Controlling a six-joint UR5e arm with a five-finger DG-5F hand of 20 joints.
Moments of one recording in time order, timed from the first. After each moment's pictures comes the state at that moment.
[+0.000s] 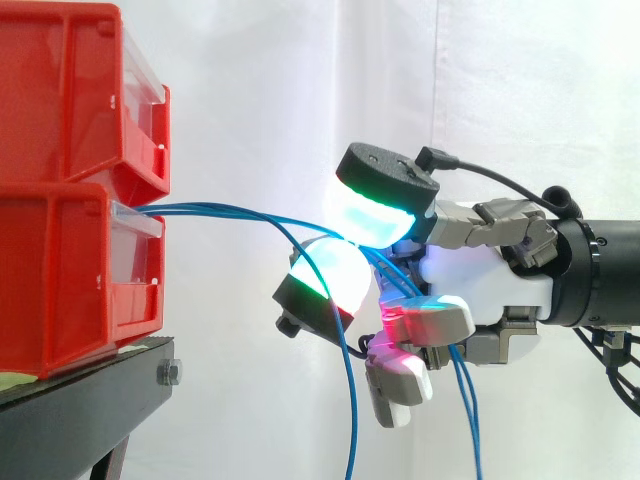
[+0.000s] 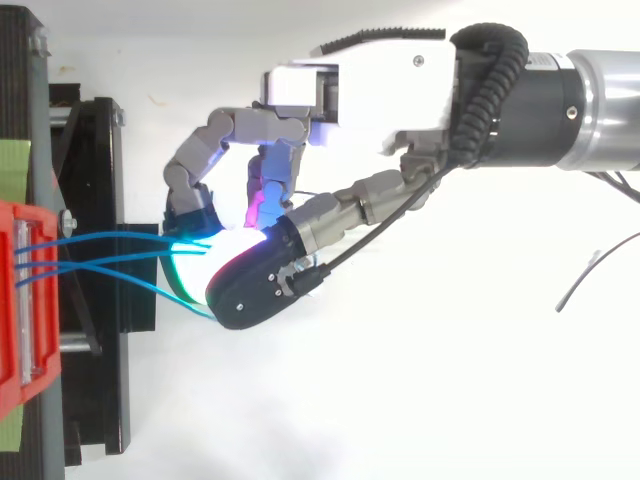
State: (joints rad) arm 0.02 -2.32 -1.16 -2.77 -1.61 -0.26
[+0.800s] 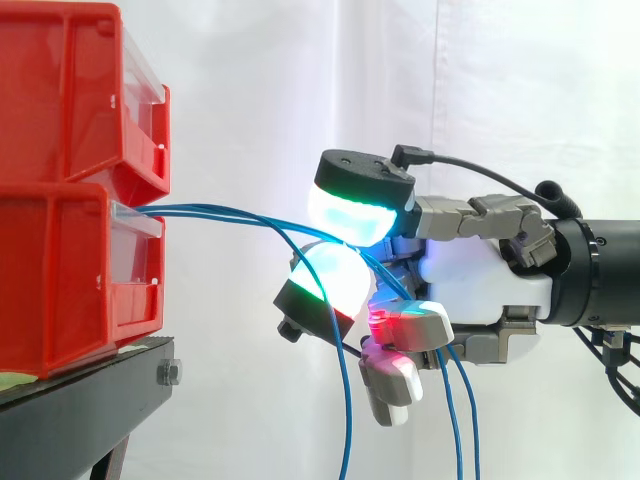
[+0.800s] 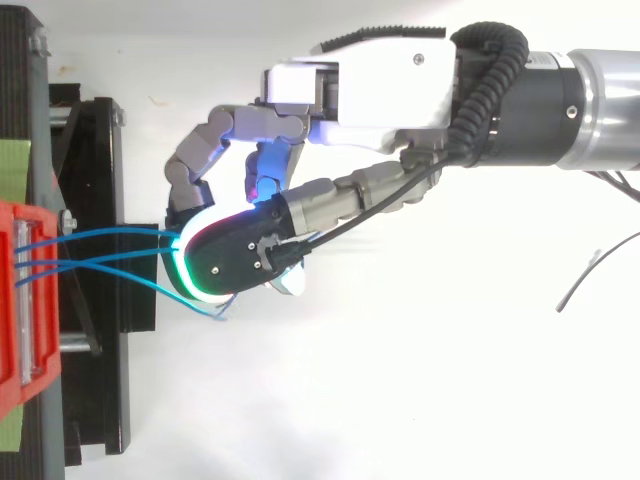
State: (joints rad) arm 0.02 -2.32 -1.16 -2.77 -1.60 -0.26
